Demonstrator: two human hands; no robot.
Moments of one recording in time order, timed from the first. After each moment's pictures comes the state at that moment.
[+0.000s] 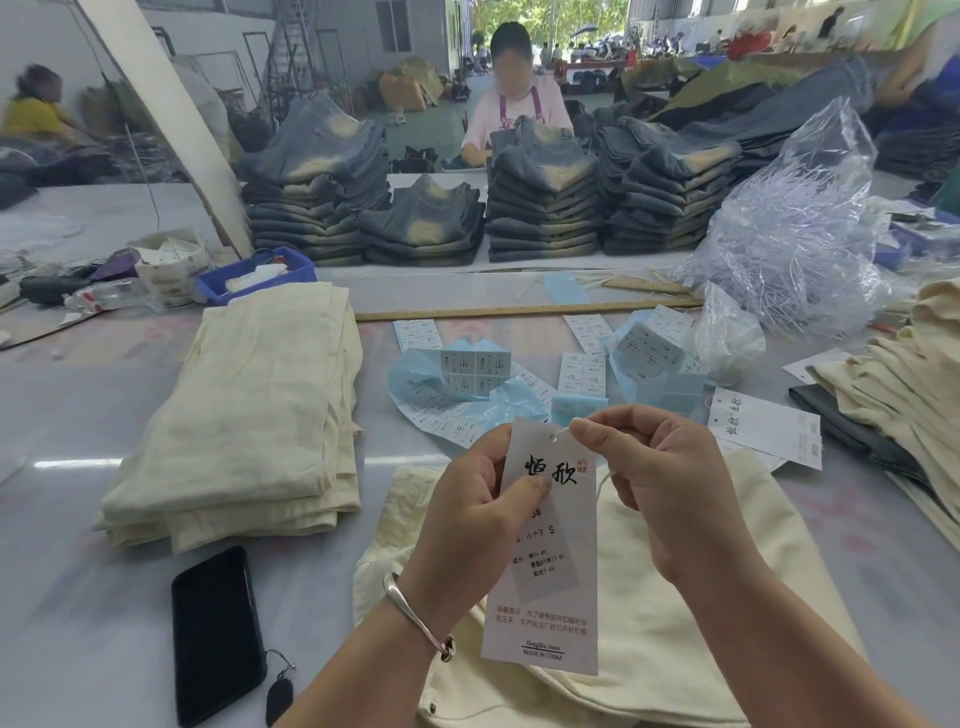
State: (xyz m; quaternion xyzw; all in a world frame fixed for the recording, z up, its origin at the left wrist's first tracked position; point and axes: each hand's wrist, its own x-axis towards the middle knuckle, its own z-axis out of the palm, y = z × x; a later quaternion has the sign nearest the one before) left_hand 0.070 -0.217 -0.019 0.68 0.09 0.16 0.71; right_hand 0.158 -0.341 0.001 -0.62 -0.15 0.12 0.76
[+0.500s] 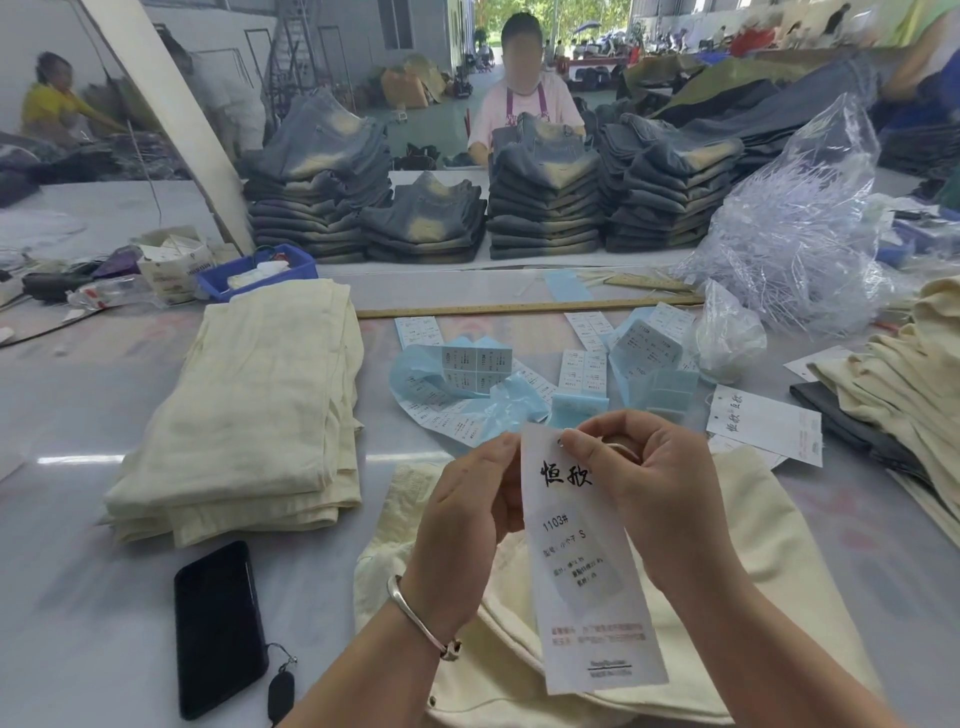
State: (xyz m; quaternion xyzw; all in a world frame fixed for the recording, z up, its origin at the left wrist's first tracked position) left_hand 0.070 -0.220 -0.027 0.56 0.08 0.16 0.81; right_hand 0.149 -0.342 -0.010 -0.69 -0.19 0.06 0.70
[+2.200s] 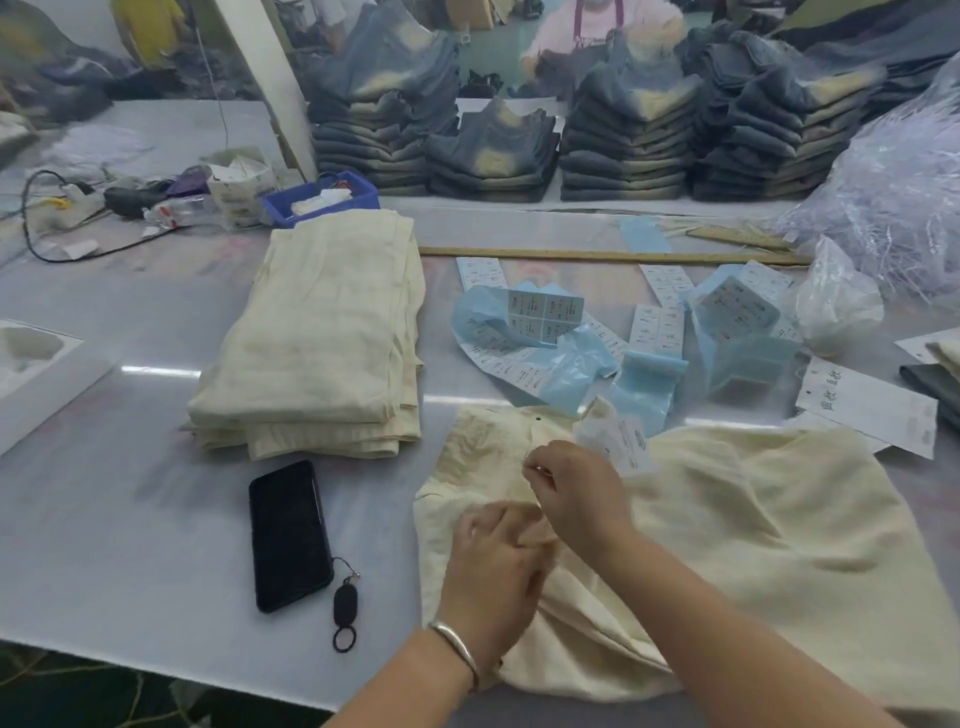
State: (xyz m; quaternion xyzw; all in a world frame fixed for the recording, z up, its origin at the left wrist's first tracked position) left_hand 0.022 -0.189 -0.172 0.97 0.06 0.18 0.14; right_hand 0.145 -0.254 -0.122 -0.88 -0.39 0.08 0.25
